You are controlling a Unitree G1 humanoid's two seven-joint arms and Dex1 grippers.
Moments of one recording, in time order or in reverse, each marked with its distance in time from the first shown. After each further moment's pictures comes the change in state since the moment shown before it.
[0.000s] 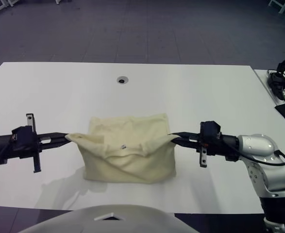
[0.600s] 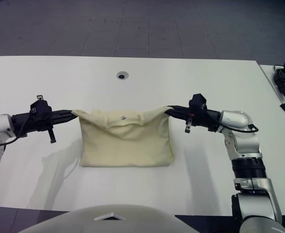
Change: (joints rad) left arm -0.357 -0.159 -0.177 0.402 0.161 -0.017 0.021; right arm -0.327 0.174 0.072 0.462 -0.167 -0.110 -0.009
